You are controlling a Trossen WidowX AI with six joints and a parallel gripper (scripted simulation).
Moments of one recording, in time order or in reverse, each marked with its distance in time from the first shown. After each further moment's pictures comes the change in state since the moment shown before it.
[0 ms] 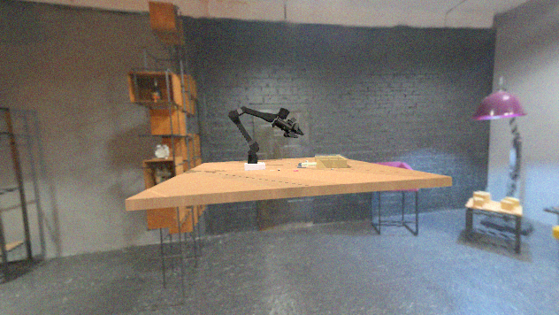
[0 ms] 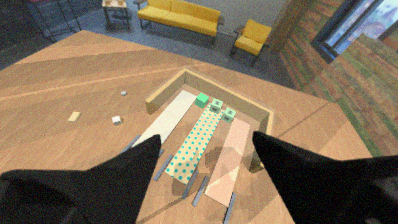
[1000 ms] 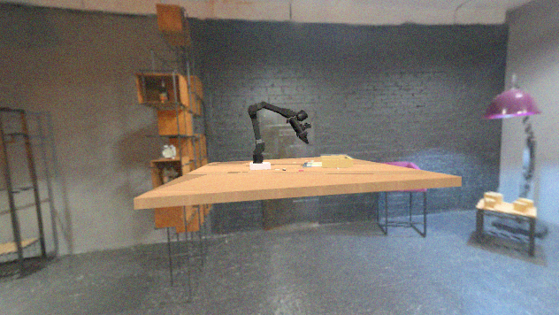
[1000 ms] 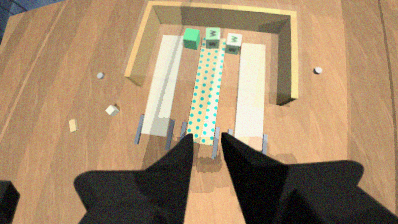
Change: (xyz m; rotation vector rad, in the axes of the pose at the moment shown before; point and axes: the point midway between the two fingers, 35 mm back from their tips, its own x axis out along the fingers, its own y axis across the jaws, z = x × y) arm 0.042 0.006 -0.027 0.424 0.469 -0.024
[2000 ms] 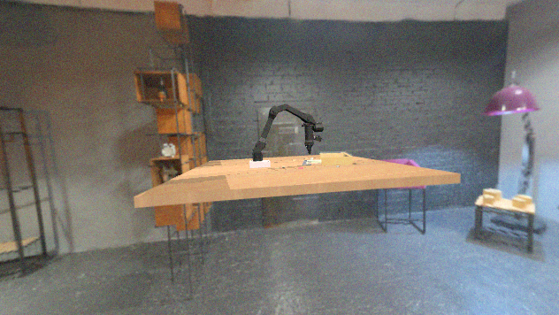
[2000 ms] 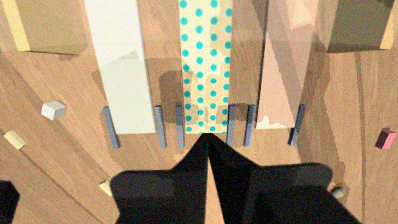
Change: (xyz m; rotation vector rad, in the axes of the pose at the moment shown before) arm 0.091 0.012 -0.015 0.158 0.516 -0.113
